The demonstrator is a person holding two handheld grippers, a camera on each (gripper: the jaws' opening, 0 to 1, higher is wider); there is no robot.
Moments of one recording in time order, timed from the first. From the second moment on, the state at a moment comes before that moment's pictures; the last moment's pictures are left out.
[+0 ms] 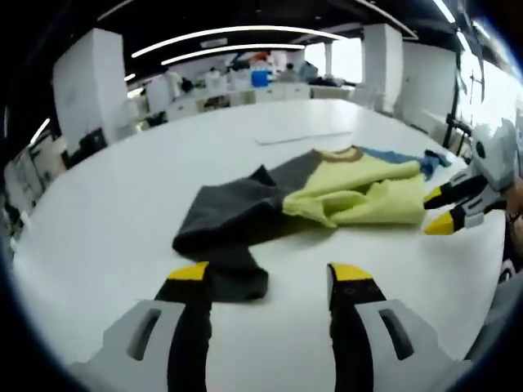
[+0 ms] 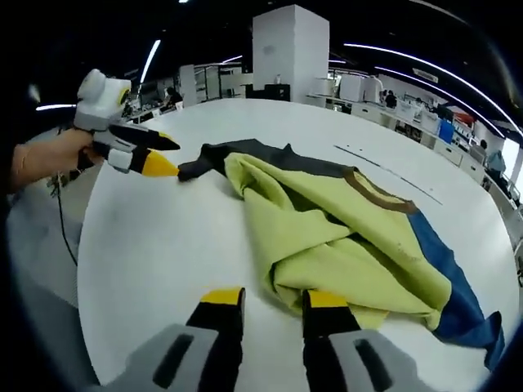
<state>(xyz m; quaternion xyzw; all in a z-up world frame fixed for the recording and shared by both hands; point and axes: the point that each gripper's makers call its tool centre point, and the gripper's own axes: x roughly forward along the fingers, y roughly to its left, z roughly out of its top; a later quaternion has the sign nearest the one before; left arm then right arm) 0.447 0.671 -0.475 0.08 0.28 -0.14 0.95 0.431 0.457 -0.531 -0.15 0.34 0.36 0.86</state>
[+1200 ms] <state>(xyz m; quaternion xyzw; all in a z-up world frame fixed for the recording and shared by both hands) 0.423 0.661 -0.456 0.08 0.26 -0.18 0.94 0.468 0.448 -0.441 -0.08 0.30 0.37 0.88</state>
